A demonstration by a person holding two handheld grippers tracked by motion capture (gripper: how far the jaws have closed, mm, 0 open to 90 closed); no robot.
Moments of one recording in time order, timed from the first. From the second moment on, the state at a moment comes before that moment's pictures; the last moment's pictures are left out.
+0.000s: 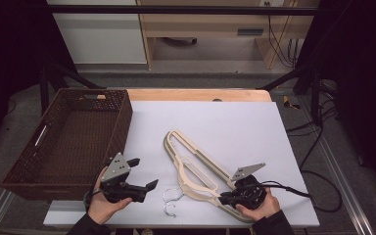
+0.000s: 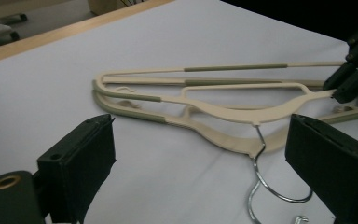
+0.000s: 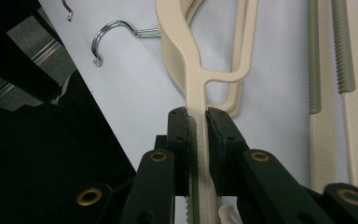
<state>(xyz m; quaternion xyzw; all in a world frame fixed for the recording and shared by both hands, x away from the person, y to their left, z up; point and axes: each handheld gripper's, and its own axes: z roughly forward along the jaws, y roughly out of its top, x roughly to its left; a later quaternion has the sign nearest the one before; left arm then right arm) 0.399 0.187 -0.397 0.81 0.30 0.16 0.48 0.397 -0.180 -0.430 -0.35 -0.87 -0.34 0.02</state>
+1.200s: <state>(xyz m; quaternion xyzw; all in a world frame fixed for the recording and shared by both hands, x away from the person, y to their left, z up) 0.417 0.101 -0.443 0.90 0.26 0.08 0.34 0.397 -0.179 -0.431 -0.34 -0.88 -0.34 0.01</state>
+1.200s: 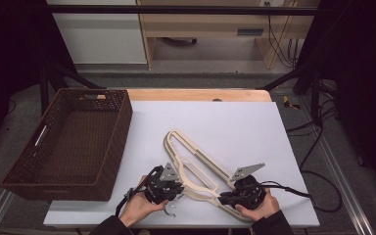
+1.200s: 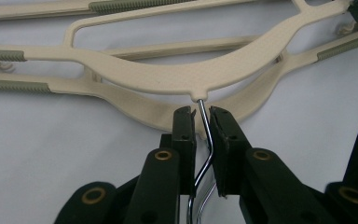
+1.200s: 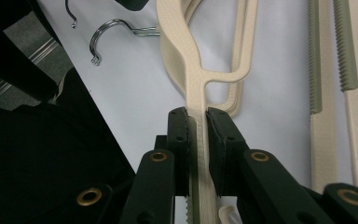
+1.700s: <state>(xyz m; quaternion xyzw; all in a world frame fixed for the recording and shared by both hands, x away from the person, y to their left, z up) 0.414 0.096 -0.428 0.91 0.23 0.10 0.32 0.396 -0.181 -0.430 -0.33 -0.88 -0.34 0.01</state>
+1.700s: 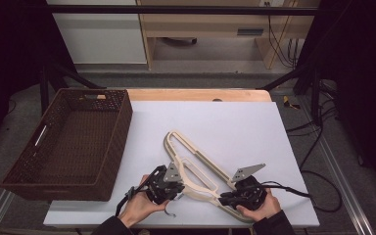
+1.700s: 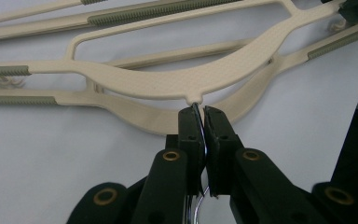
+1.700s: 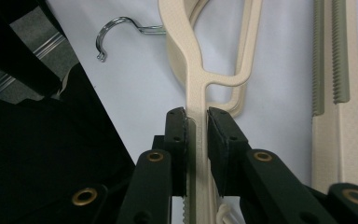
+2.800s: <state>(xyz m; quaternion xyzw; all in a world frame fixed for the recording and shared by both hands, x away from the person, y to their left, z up) 0.408 0.088 -0.407 0.91 0.25 0.13 0.31 0.395 -0.120 -0.422 -0.22 -0.89 -0.37 -0.16</state>
